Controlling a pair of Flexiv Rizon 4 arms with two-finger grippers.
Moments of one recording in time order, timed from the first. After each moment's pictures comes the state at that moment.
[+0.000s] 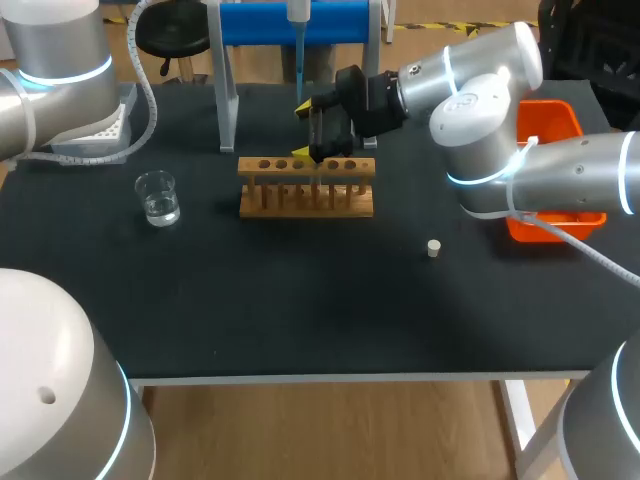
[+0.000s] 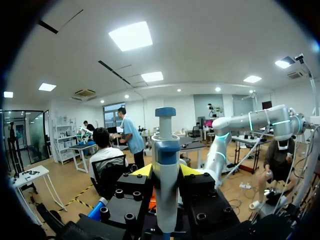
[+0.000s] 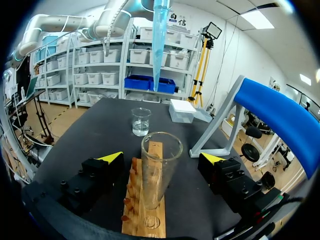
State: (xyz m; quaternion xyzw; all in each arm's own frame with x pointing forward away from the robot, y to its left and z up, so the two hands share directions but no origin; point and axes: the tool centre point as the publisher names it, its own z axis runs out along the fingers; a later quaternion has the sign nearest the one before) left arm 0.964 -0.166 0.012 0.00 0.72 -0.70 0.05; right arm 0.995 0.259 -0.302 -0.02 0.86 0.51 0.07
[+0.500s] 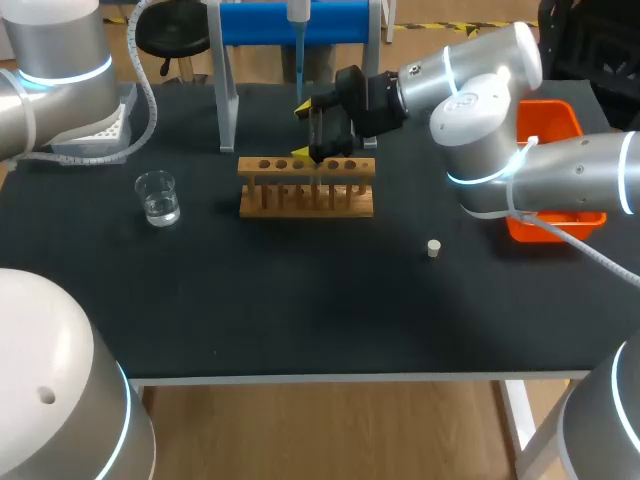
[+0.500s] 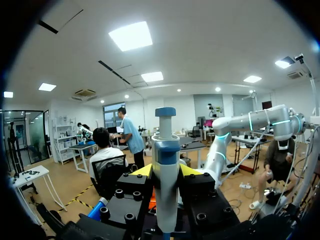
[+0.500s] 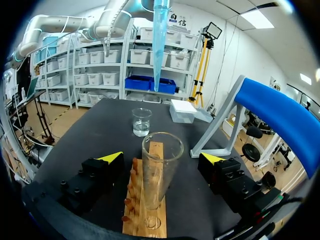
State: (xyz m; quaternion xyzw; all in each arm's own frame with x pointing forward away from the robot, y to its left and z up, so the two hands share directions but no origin) left arm 0.964 -0.166 0.012 0.00 0.72 -0.70 0.05; right arm 0.994 0.260 -0.303 -0.02 0.85 0.51 0.07
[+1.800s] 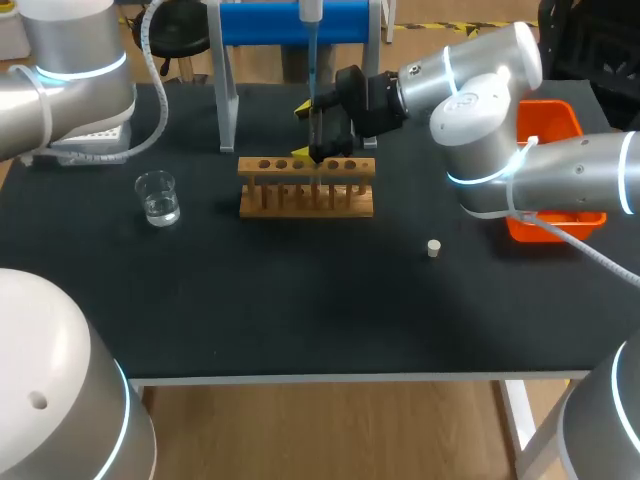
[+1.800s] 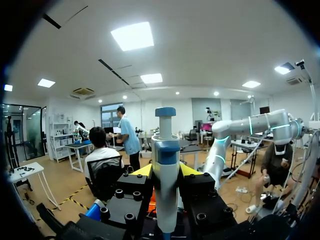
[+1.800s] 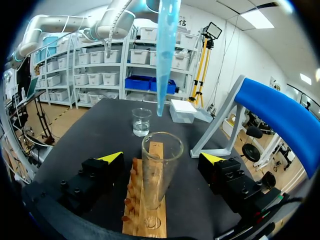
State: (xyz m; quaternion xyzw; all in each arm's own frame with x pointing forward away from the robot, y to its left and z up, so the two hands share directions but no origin) left arm 0.975 -0.181 0.007 0.00 0.71 -0.71 0.03; right arm 0.994 0.260 -0.303 -0.02 0.85 0.51 0.07
